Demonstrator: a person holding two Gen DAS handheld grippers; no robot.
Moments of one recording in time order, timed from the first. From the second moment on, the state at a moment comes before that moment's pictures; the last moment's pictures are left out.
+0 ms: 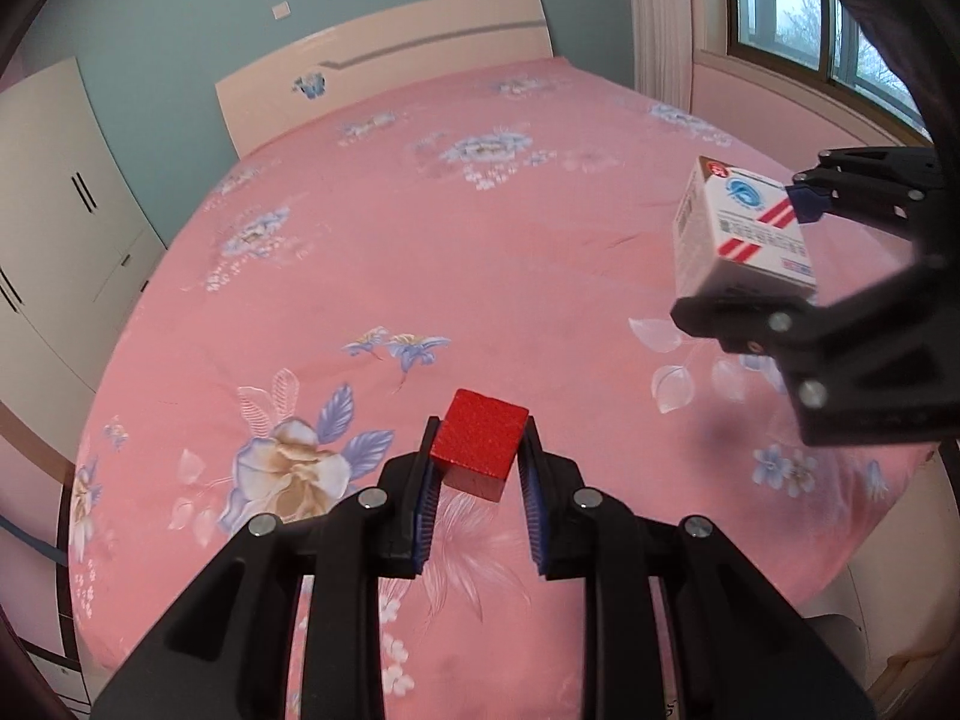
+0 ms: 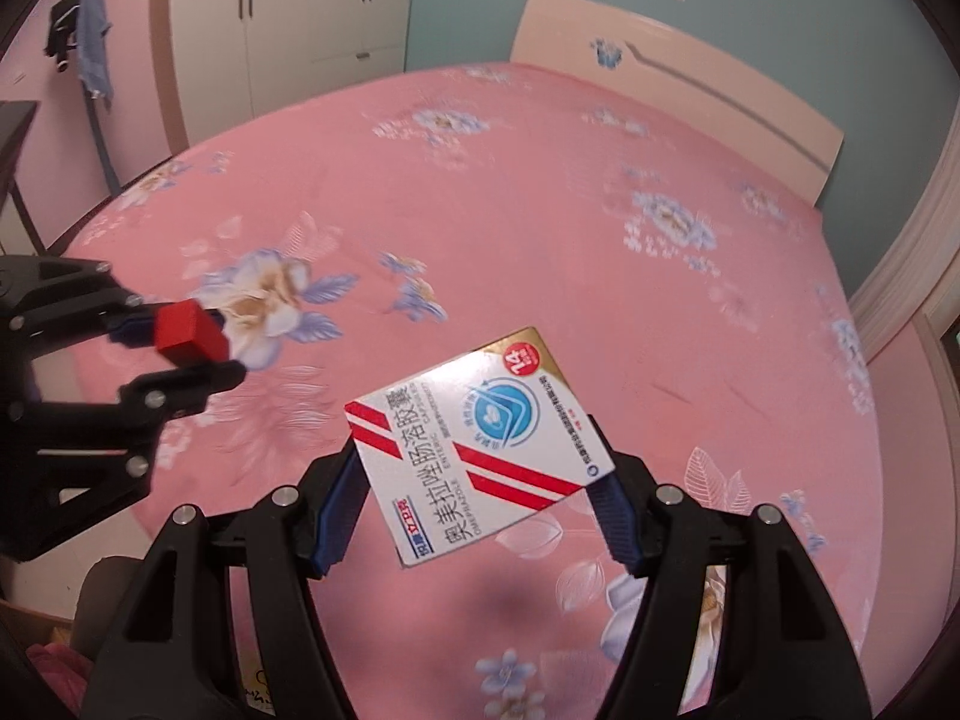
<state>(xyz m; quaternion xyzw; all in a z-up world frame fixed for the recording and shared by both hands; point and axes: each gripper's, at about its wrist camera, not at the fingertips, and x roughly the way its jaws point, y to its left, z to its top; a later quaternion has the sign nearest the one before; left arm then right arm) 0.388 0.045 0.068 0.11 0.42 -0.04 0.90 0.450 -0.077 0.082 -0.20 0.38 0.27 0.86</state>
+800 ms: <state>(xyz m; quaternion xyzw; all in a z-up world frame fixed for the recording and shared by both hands) 0.257 0.027 0.117 0.13 0.37 -0.03 0.92 0.276 -0.107 0.161 -0.21 0.32 0.27 0.88</state>
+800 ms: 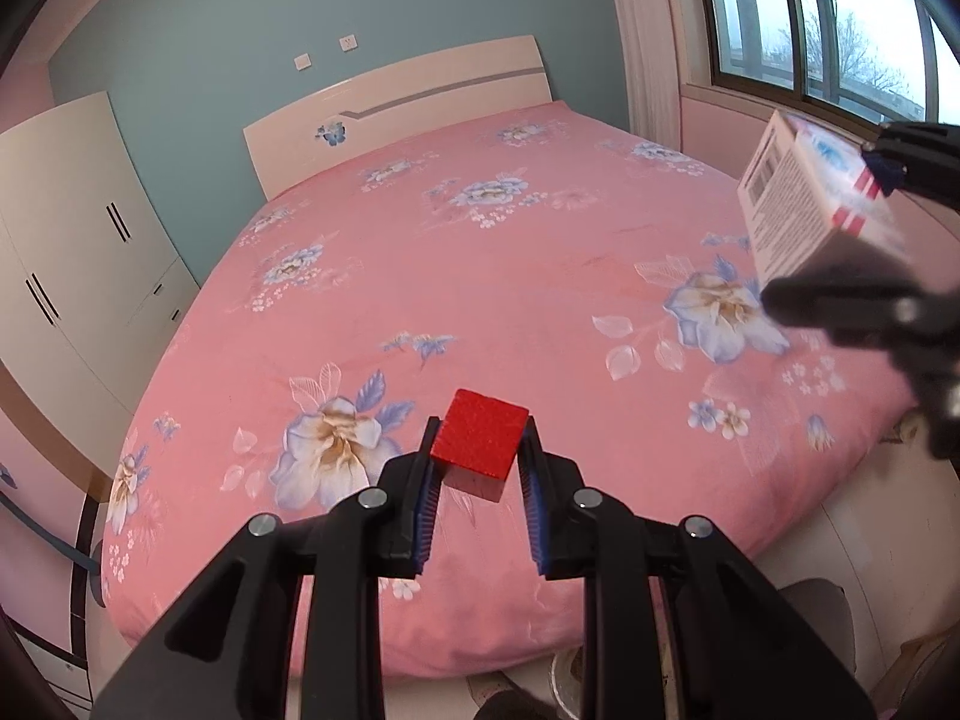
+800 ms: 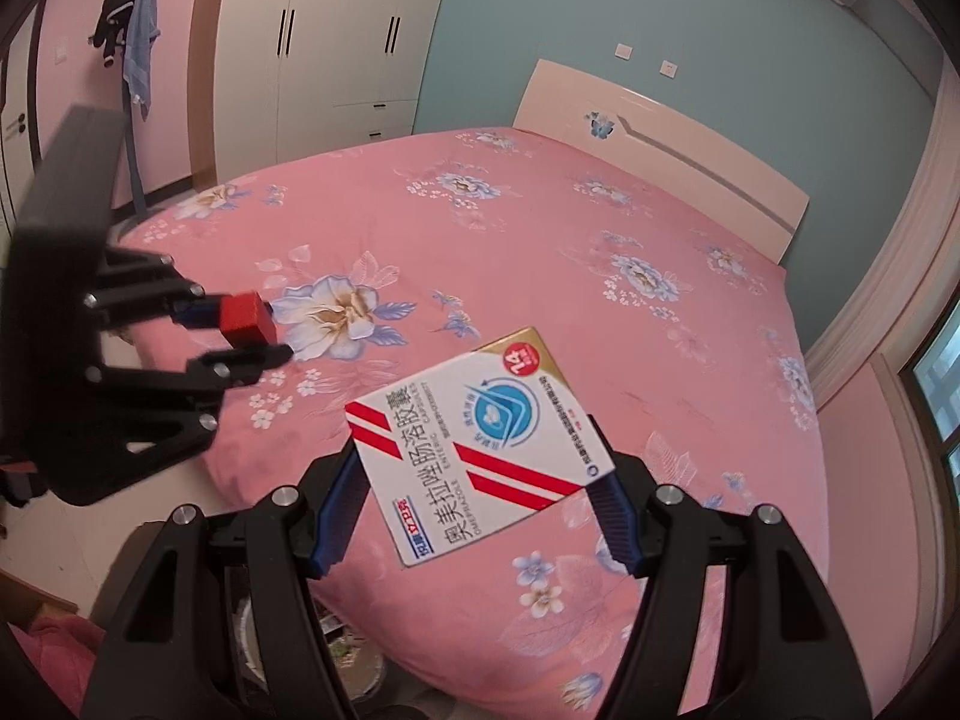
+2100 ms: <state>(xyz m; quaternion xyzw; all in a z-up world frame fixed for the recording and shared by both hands) 0.203 0.016 -0.053 0.13 0.50 -0.09 0.85 0.227 -0.090 -0.027 -0.21 0.47 0.30 0.81</state>
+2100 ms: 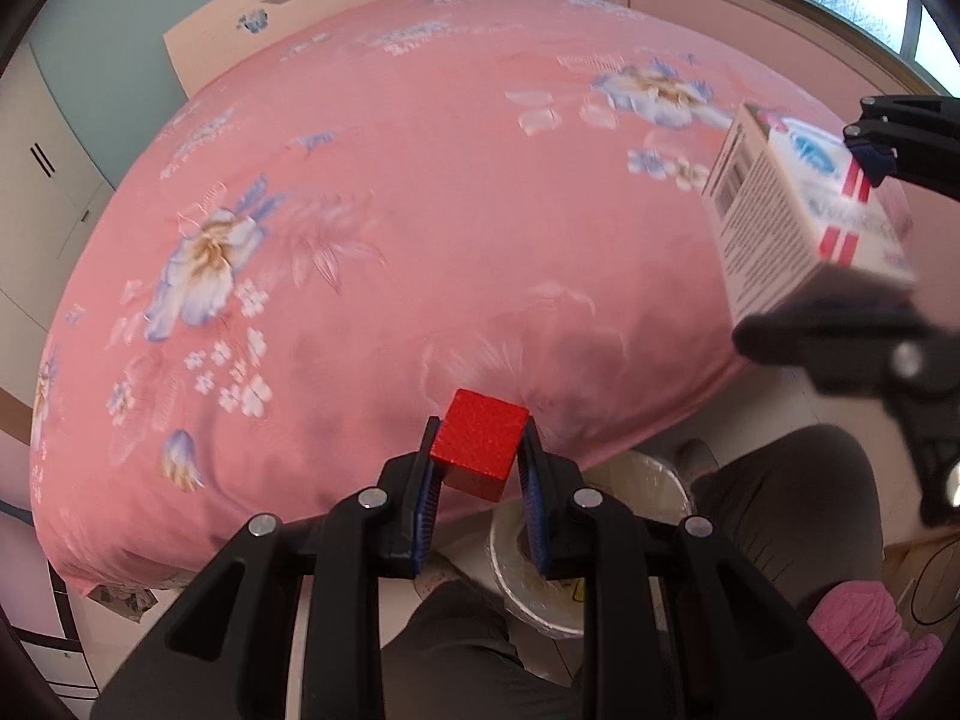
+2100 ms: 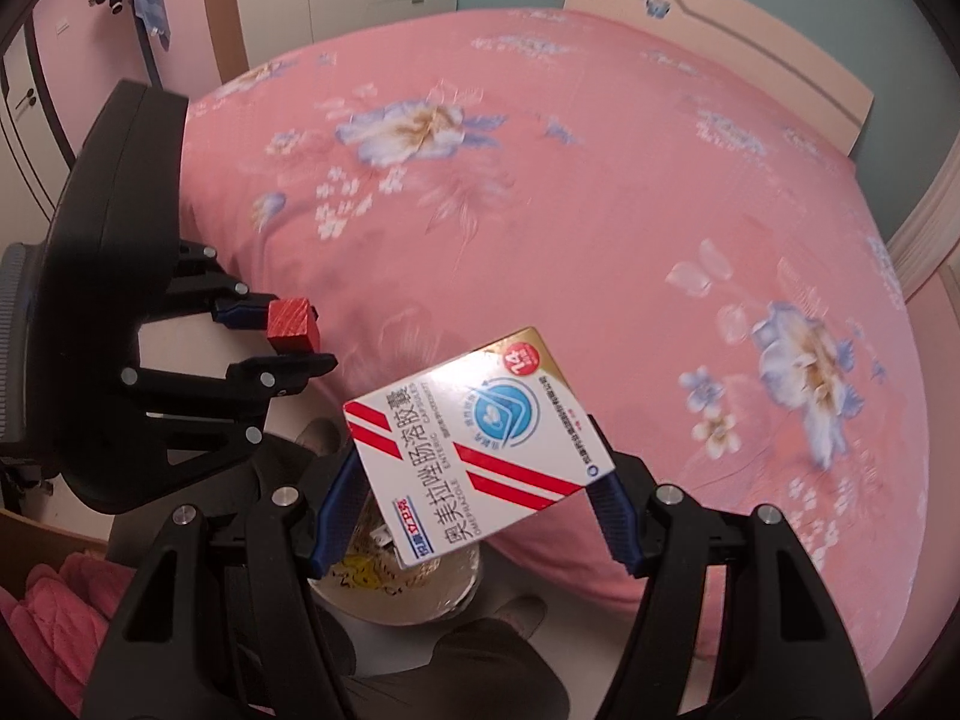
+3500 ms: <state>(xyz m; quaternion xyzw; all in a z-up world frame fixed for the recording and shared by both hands) 0.190 -0.007 -0.265 0.07 0.67 -0.12 0.72 0.200 -0.091 -0.280 -0.16 0.65 0.32 0.67</state>
